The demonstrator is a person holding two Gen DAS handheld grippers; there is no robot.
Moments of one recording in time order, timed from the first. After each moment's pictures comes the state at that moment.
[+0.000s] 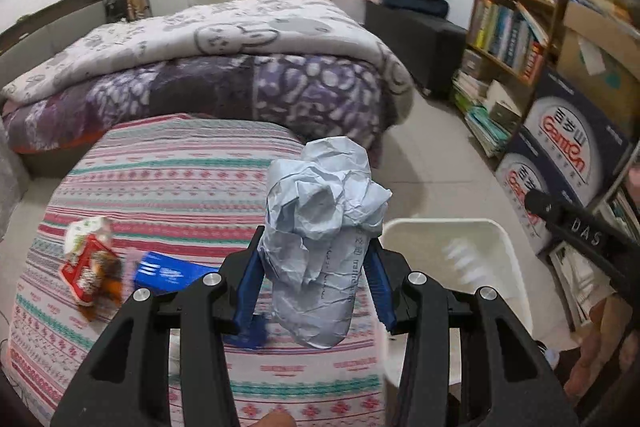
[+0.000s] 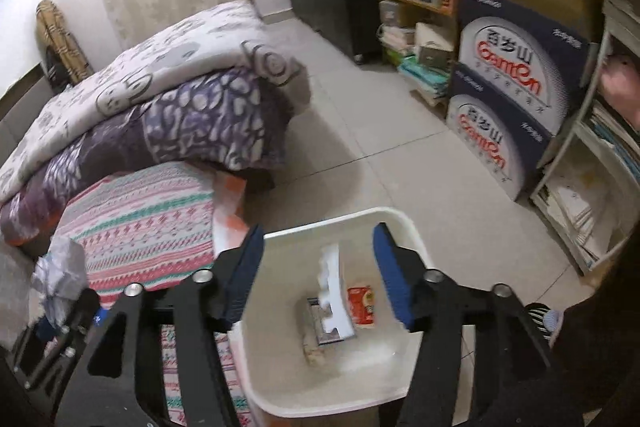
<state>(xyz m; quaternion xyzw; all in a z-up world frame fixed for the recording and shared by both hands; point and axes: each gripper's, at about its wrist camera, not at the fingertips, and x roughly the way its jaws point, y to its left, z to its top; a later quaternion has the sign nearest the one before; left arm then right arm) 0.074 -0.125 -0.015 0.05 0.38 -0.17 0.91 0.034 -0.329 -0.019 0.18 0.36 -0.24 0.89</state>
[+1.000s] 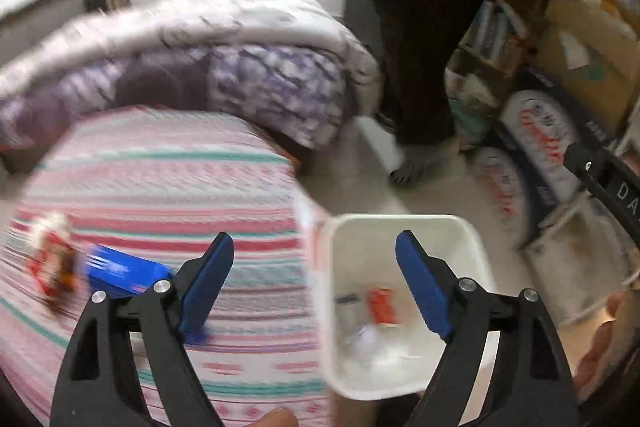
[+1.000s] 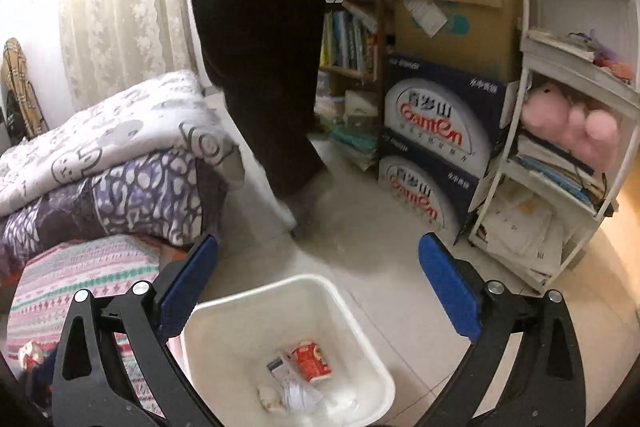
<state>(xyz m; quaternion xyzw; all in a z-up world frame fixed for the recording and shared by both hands) 0.066 -0.161 -0.019 0.05 0.38 -0.18 0.90 -0.002 -0.344 0.008 0.14 0.26 -0.35 0.89</state>
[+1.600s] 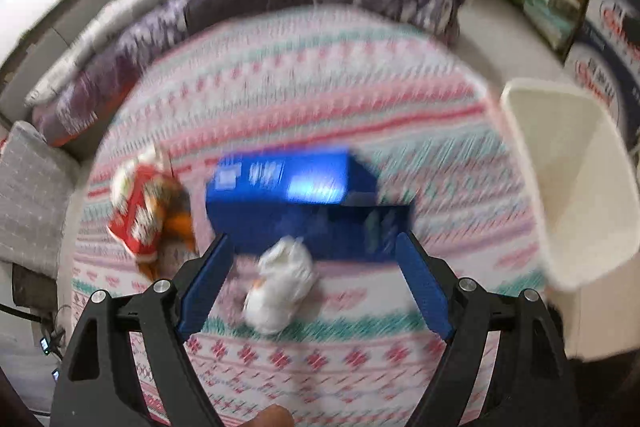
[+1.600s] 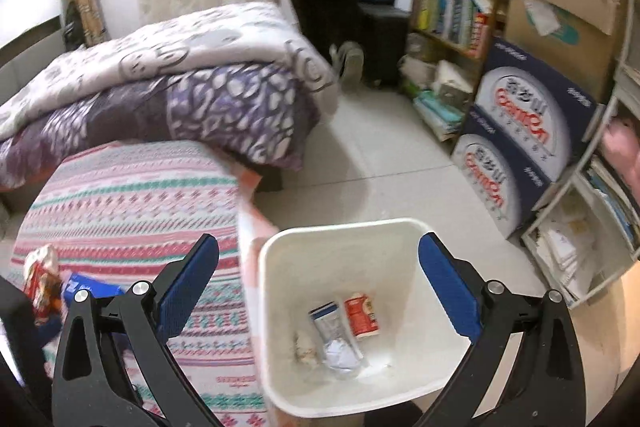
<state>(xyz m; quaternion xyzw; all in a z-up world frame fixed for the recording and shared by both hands) 0.092 -0.048 -0.105 0.19 0.51 -0.08 0.84 0.056 -0.250 -0.023 0.08 0.36 -0.22 0.90</state>
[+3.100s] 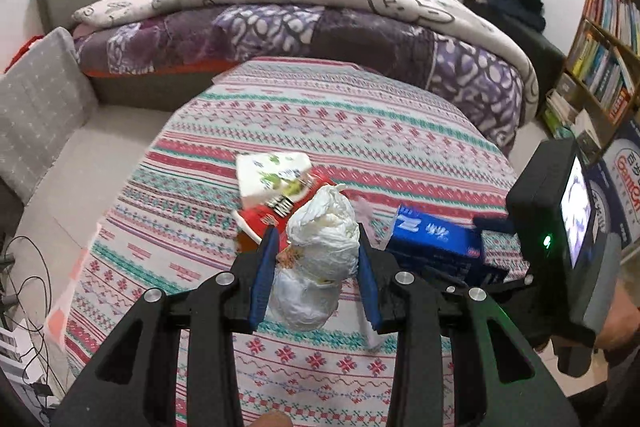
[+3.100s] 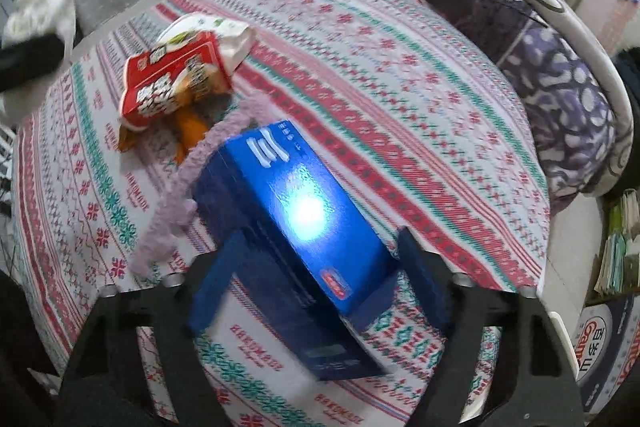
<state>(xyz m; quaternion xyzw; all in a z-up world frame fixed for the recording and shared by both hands) 0.101 0.119 -0.029 0.01 0.43 -0.03 0.90 0.156 -0.029 -0.119 -0.18 0.51 0.19 0.82</state>
